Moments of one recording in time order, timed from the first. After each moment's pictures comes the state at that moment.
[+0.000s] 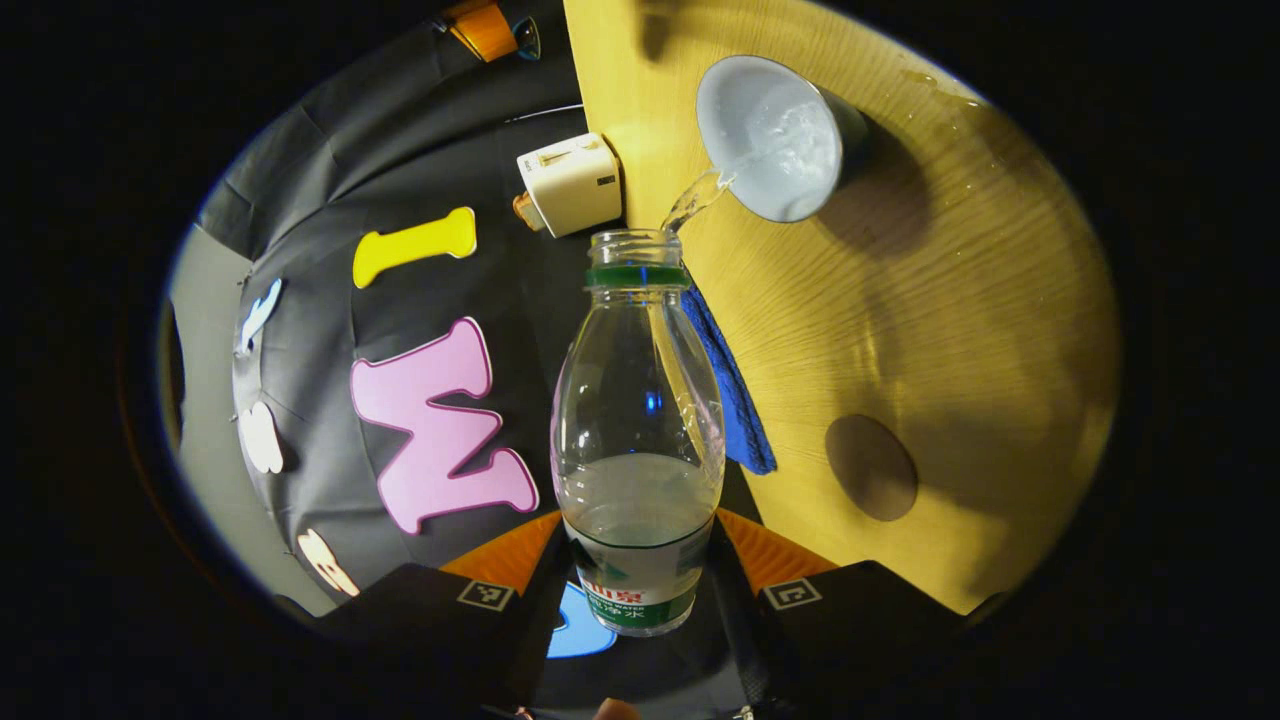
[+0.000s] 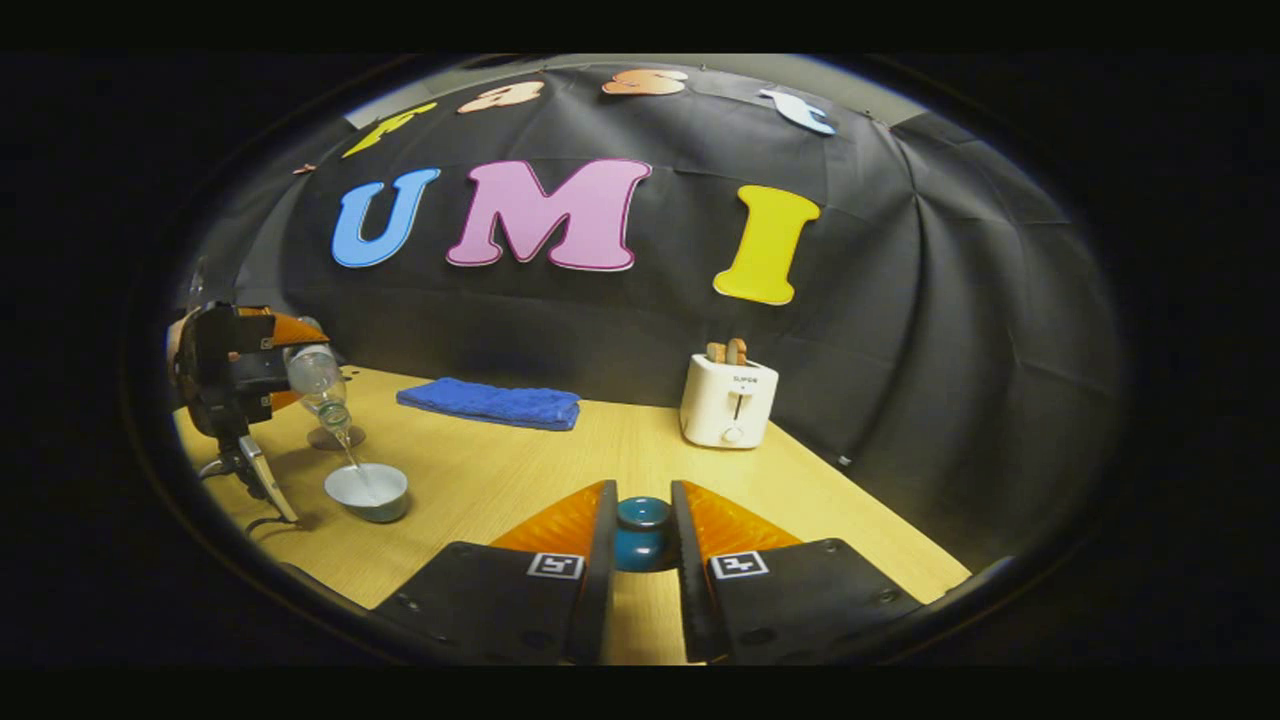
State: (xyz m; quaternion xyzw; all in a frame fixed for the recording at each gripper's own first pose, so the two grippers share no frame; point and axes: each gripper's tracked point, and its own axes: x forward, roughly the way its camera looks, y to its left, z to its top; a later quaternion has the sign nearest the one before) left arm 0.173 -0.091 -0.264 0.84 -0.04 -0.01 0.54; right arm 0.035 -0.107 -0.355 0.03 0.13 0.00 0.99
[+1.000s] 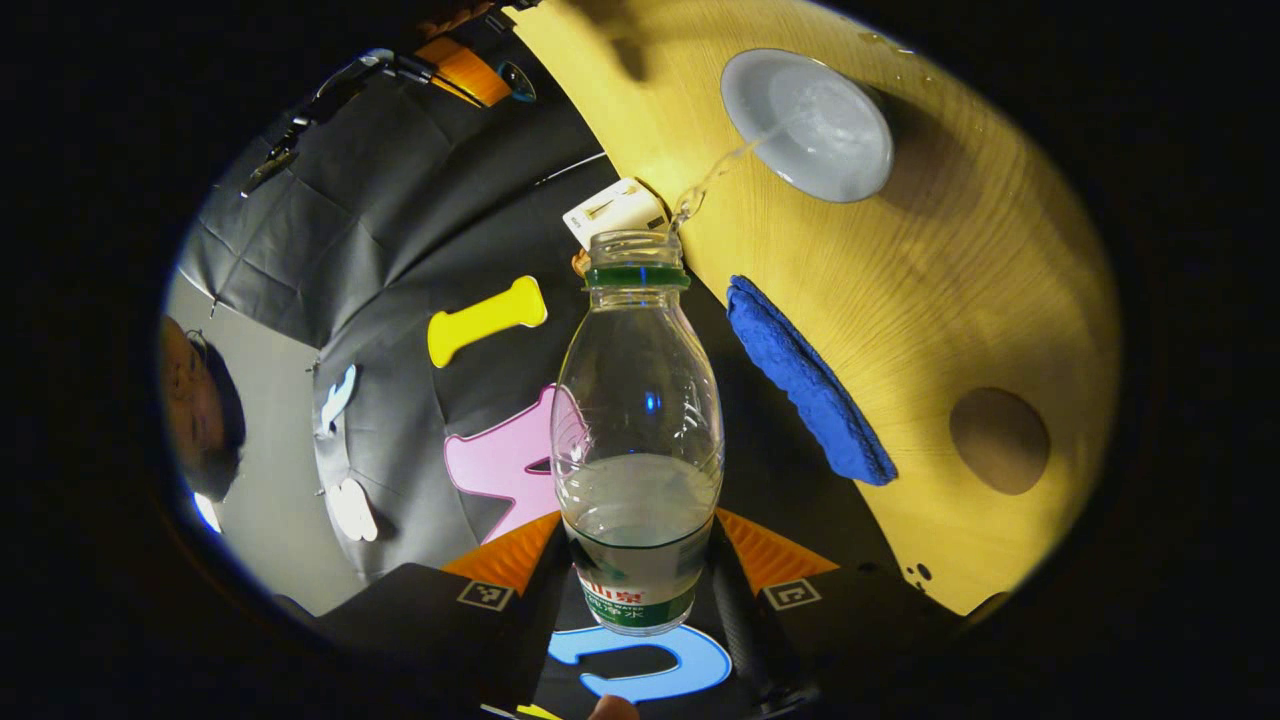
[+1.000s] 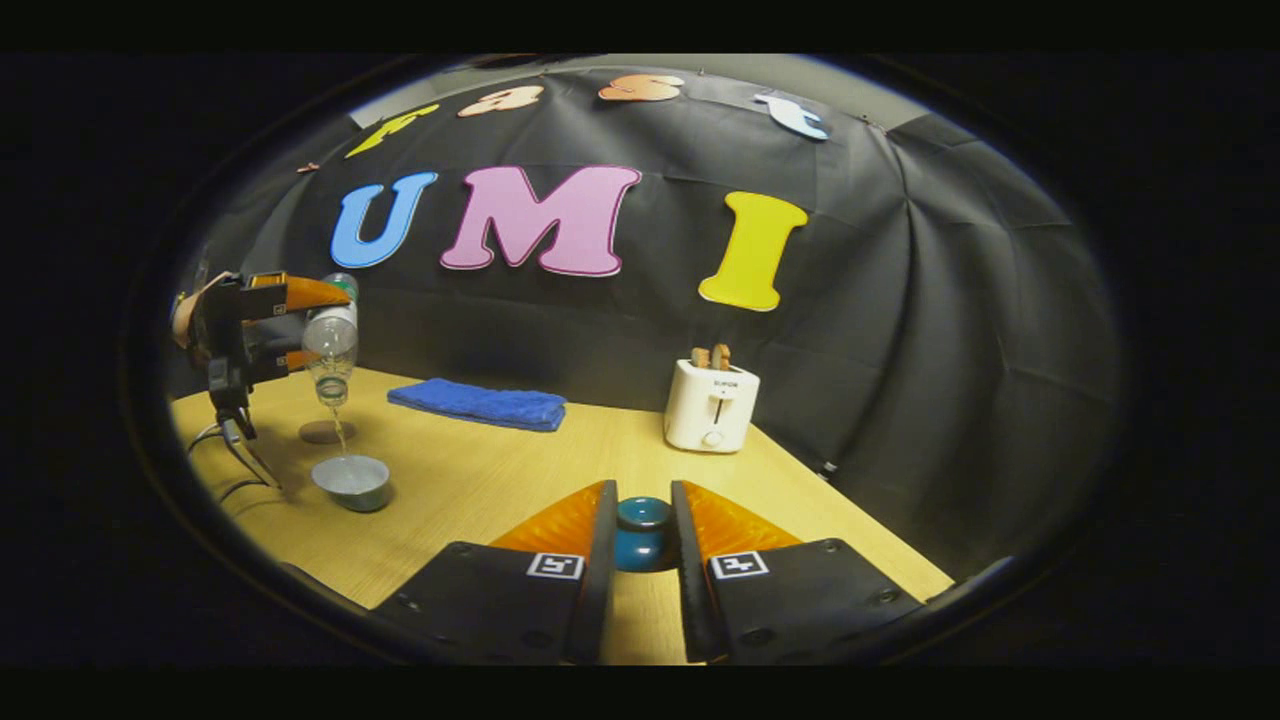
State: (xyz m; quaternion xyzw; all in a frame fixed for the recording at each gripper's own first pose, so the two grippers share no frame) left arm 0.185 -0.136 -0.213 0.87 -0.20 -0.01 0.45; right arm 0.025 -0.133 -0.355 0.02 0.12 -0.01 0.99
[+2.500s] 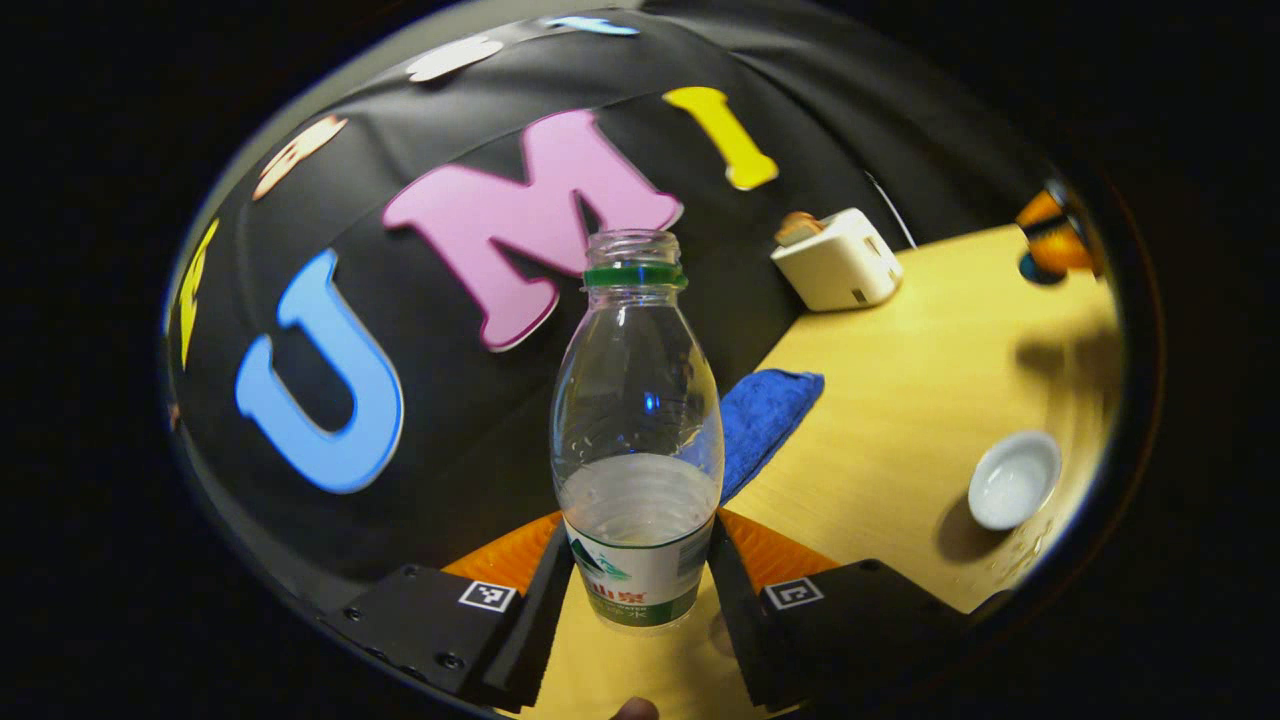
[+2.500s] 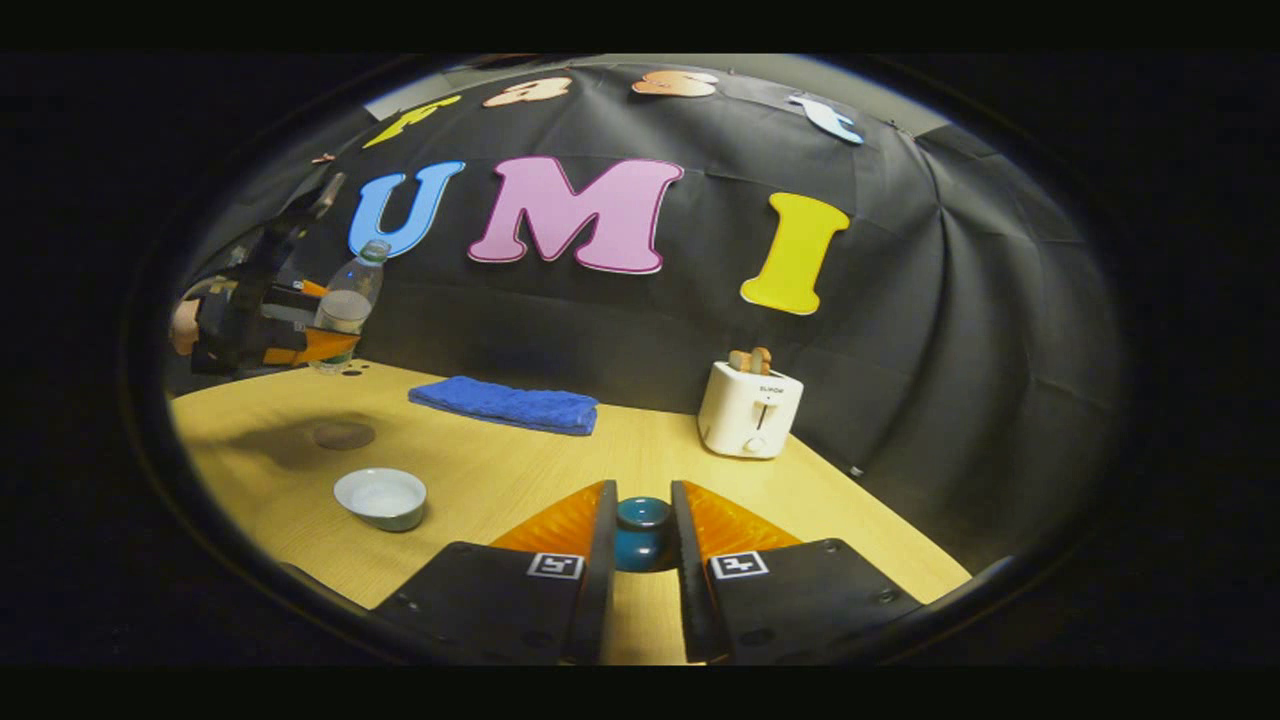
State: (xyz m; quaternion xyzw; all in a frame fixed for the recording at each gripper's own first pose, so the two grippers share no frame) left arm 0.216 -0.083 -0.232 0.31 0.05 -0.08 0.95; right arm 0.050 -0.074 -0.351 0.01 0.13 0.01 0.99
